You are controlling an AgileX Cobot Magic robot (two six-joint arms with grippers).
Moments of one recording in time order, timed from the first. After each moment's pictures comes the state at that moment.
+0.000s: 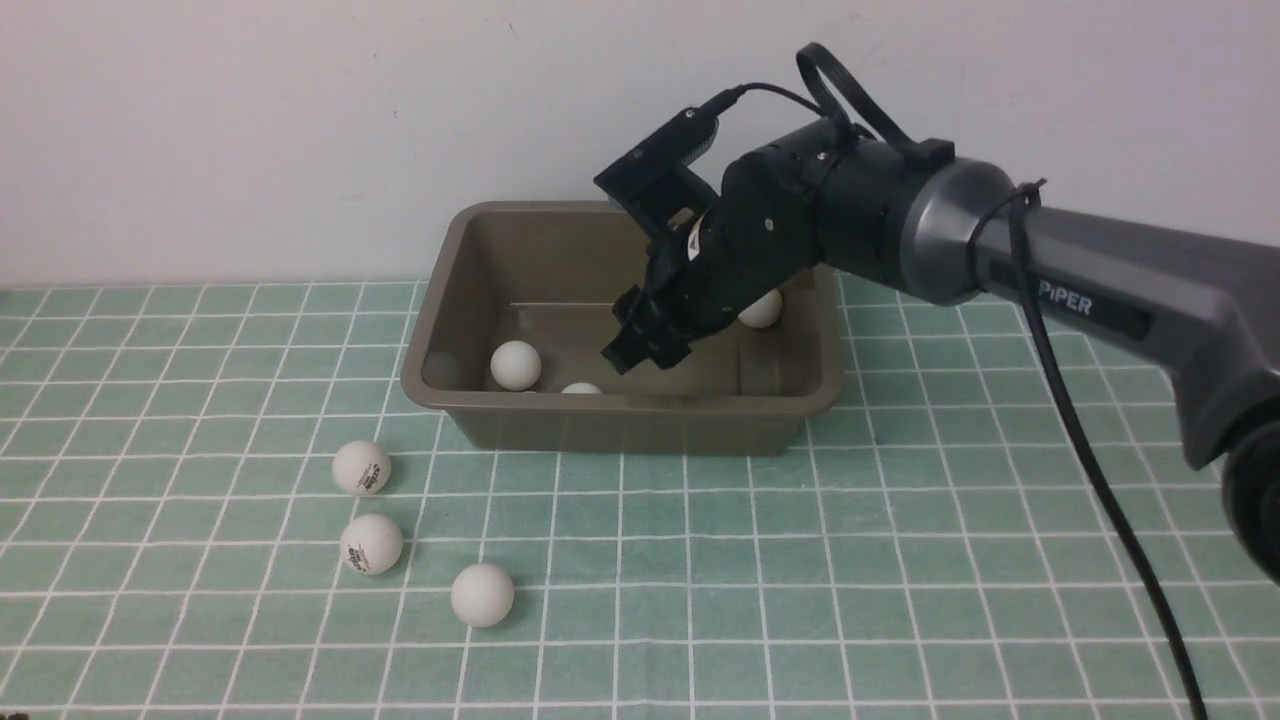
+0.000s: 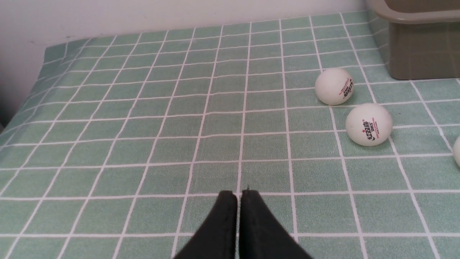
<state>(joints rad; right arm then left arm) 0.58 2.19 -1.85 -0.02 0.71 -0.23 0.14 -0.01 0.02 -0.09 0.39 0.16</state>
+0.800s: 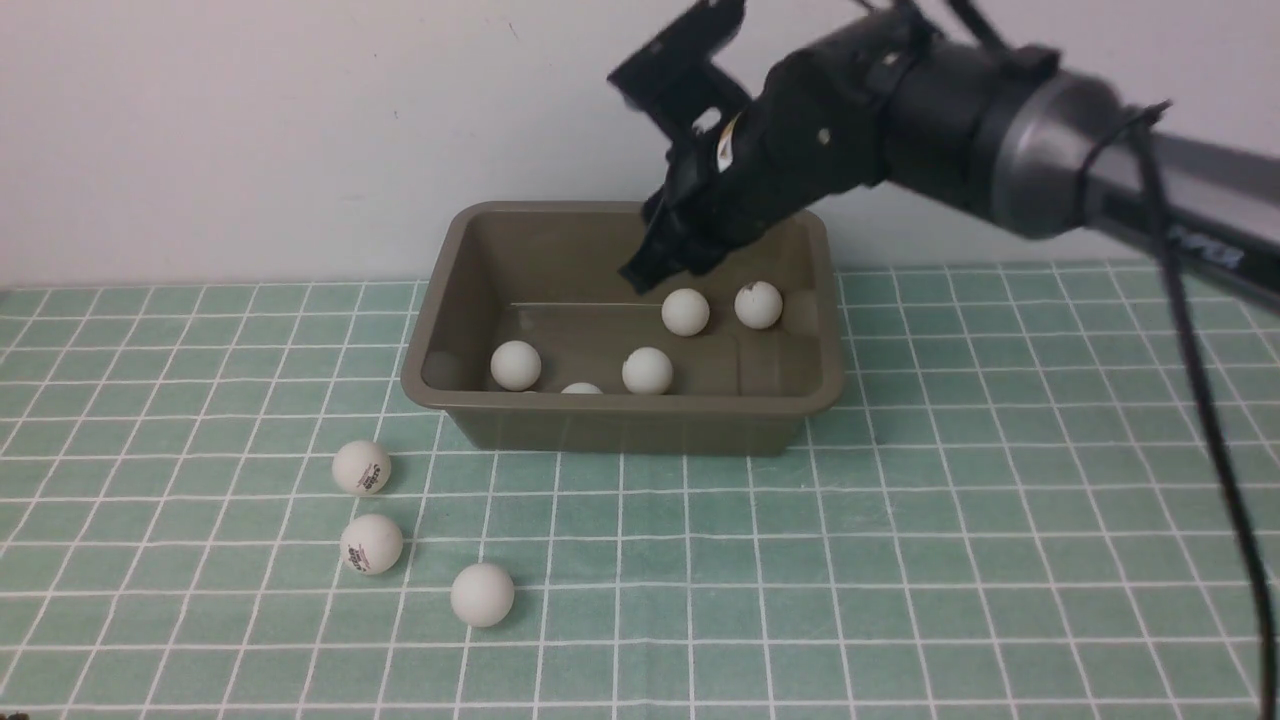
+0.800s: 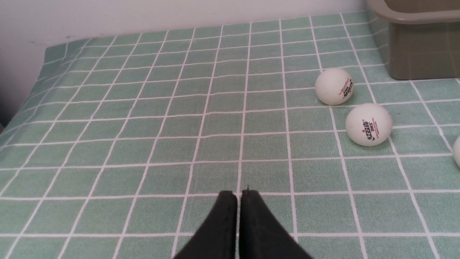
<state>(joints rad) 0.58 1.82 -1.85 -0.15 0.83 -0.23 0.14 -0.01 0.02 -0.09 0.39 0.16</state>
